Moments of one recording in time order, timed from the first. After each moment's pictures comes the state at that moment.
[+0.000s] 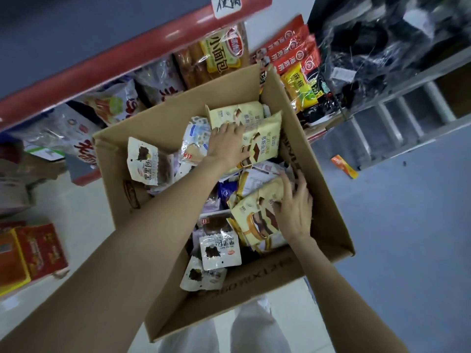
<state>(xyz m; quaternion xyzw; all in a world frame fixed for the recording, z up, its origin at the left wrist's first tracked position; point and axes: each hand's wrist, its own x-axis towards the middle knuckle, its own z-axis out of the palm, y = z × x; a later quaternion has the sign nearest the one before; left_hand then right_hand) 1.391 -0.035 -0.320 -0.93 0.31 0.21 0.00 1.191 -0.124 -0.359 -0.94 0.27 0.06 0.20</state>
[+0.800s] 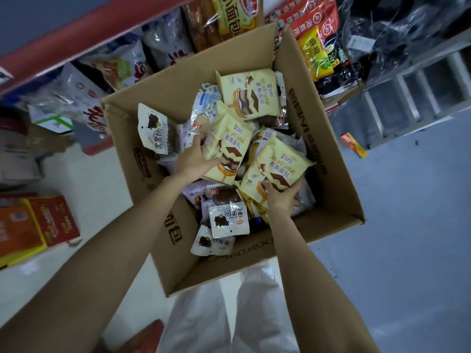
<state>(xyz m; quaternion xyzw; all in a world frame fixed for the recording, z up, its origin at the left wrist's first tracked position) 1.336 0.089 -0.319 -0.92 0.04 0.35 -0.20 1.194 -0.054 -0.338 -0.49 0.67 0.11 0.54</state>
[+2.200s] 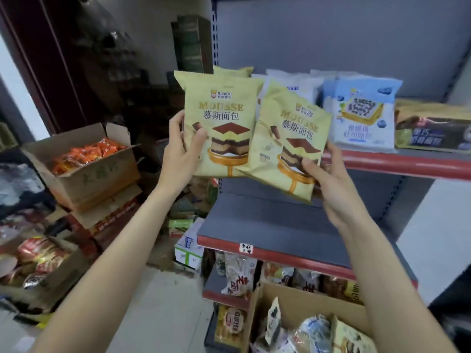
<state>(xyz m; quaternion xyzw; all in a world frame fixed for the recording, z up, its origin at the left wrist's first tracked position) 1.363 0.355 0.167 -0.76 0.06 -0.38 -0.53 1.388 0.095 0.150 -0.66 -0.17 -0.07 0.73</state>
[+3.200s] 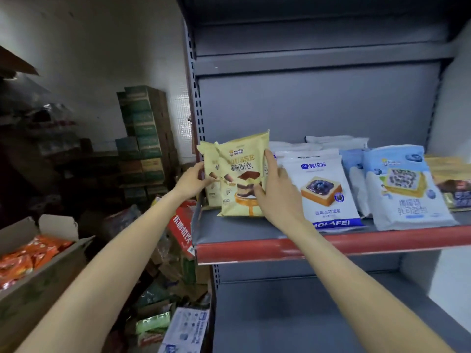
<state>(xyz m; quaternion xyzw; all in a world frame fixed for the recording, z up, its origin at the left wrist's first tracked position) 1.673 0.491 0.233 -0.91 0.14 -0.16 -0.36 1.557 0.282 0.223 -0.90 -0.06 -0.34 0.26</state>
